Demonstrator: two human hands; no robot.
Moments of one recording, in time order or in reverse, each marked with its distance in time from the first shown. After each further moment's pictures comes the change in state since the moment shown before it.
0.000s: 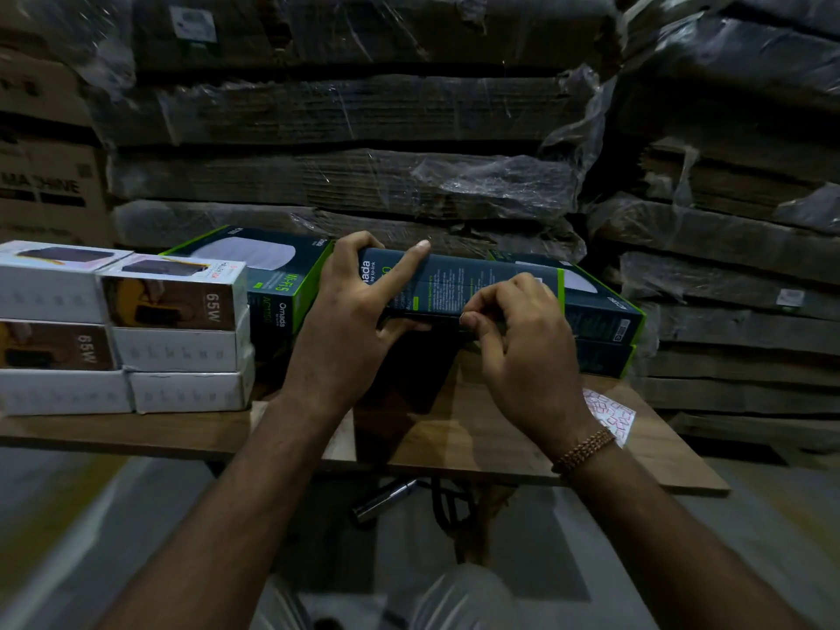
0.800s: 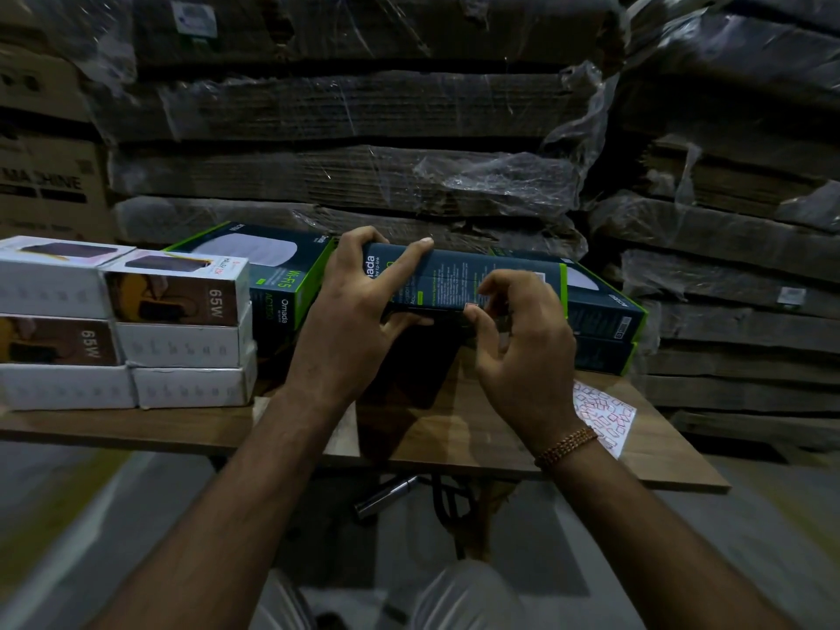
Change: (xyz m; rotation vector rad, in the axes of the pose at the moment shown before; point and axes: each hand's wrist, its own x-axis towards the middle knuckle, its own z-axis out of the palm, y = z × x) left_hand 0.001 -0.001 0.002 0.026 0.014 0.010; right_hand -0.008 0.007 0.015 0.049 0.190 -0.079
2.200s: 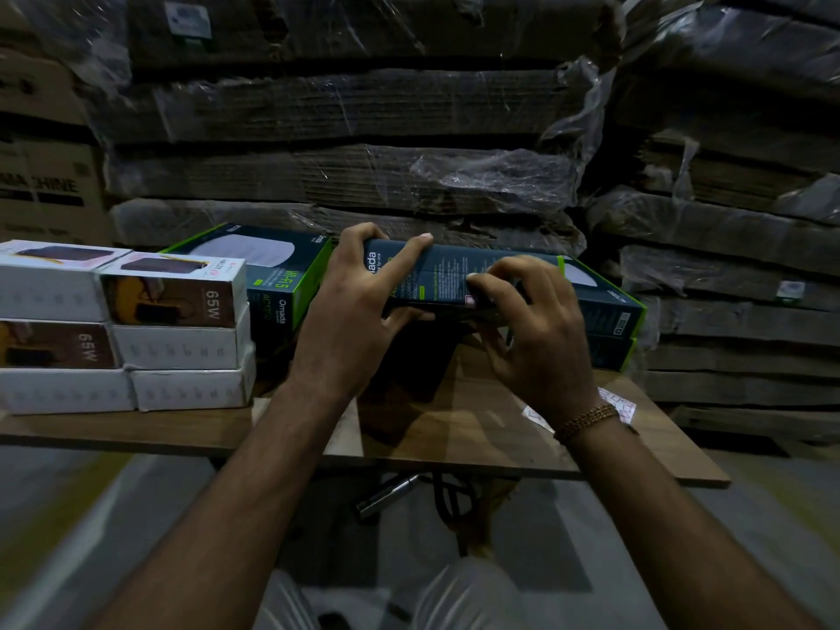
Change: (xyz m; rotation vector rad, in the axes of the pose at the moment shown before) left_hand 0.006 0.003 0.002 0.003 -0.004 -0.005; right_hand 0.013 0.042 -0.006 -0.281 -0.088 -0.341
